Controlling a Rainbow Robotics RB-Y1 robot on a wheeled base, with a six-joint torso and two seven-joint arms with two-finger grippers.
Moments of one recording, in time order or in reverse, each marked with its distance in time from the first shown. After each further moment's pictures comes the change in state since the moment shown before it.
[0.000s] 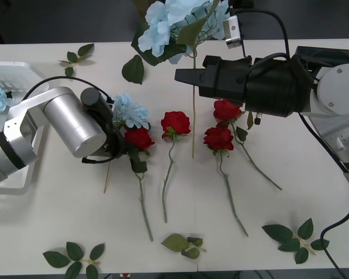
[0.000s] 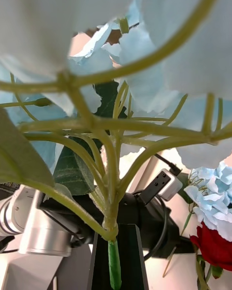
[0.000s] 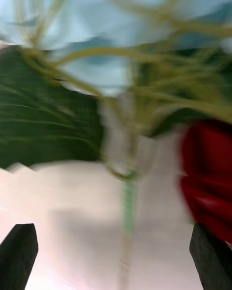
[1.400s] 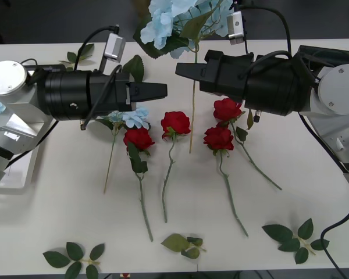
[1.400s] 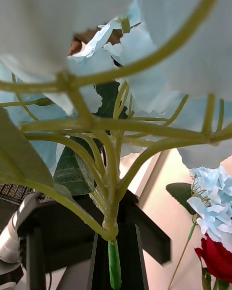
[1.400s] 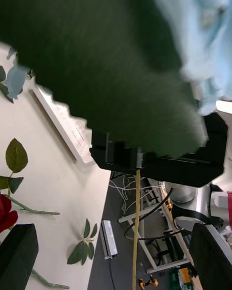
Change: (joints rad) right arm 0.003 0.000 0.001 0.000 -0.020 -0.045 0.002; left arm 0.176 -0.203 0.598 0.150 1.391 -0.086 -1.288
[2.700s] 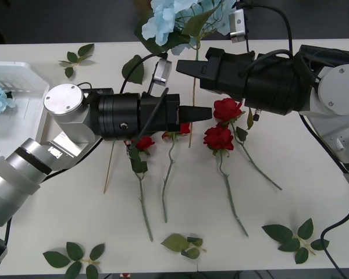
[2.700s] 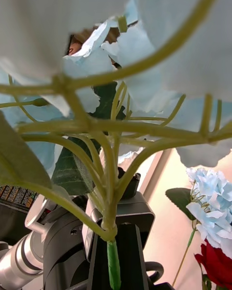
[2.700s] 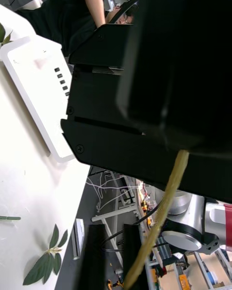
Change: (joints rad) right arm 0.001 0.000 0.000 0.000 -0.001 -0.022 0.000; left arm -0.027 -0.069 -0.244 -0.006 0.077 -0.192 0.000
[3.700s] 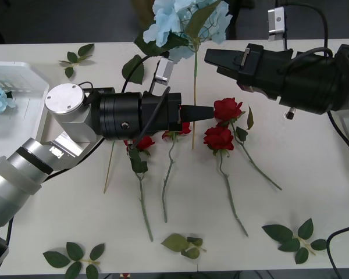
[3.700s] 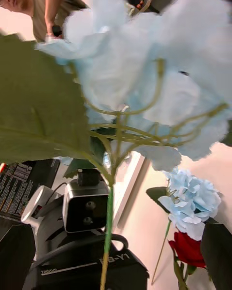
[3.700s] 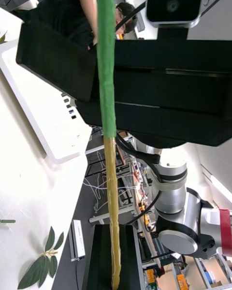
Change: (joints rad) right arm 0.078 0.000 -0.199 0.000 -0.021 0.146 0.018; left arm -0.002 -0.005 0.000 -0.005 0.006 0.000 0.000
